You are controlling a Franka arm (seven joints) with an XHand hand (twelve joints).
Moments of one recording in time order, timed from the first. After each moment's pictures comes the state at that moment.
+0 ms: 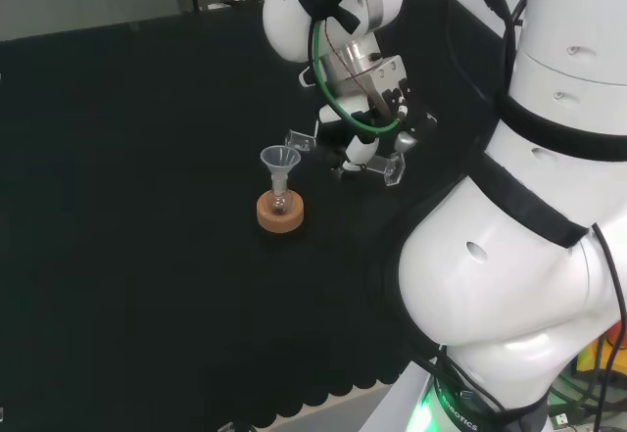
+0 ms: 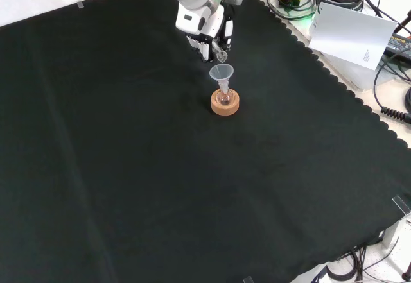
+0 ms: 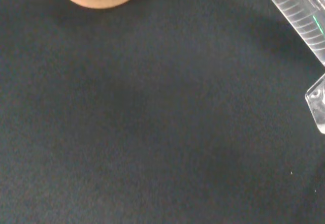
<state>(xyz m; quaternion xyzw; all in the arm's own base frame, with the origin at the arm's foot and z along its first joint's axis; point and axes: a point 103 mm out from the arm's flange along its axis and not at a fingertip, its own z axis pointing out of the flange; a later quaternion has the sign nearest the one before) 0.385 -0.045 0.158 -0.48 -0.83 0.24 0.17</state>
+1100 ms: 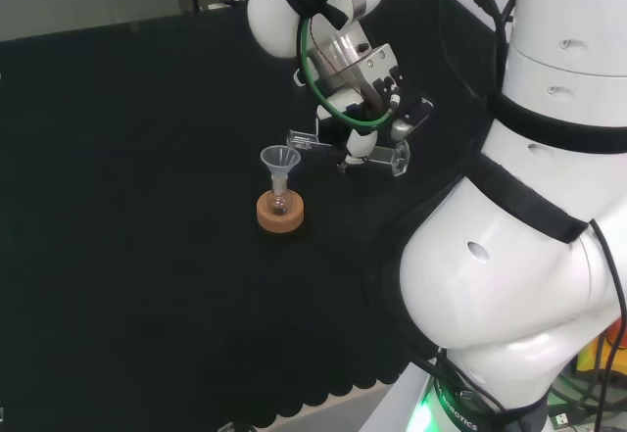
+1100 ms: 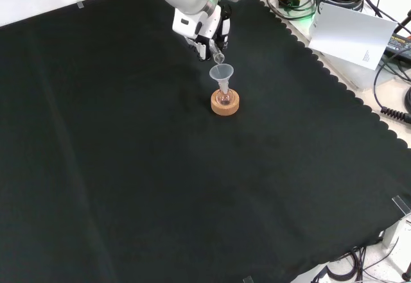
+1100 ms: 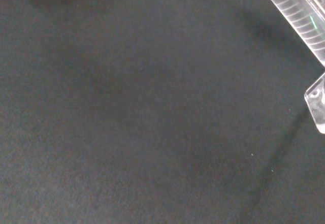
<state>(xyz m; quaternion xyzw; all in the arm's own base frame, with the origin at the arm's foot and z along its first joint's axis) 0.394 -0.047 0.171 -0.48 -0.81 0.30 0.16</state>
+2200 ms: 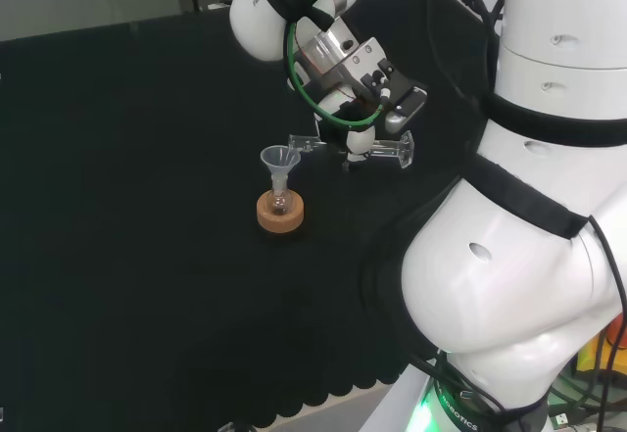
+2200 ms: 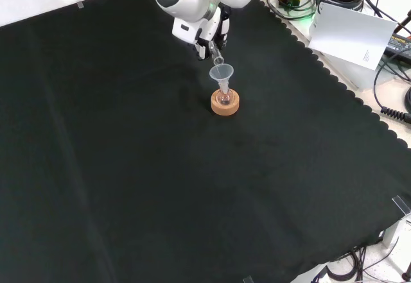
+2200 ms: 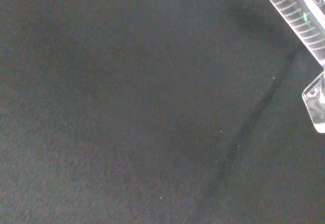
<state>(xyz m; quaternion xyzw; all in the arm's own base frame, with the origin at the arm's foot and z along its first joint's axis) 0.397 -0.045 0.181 -0.48 -0.78 0.37 0.14</state>
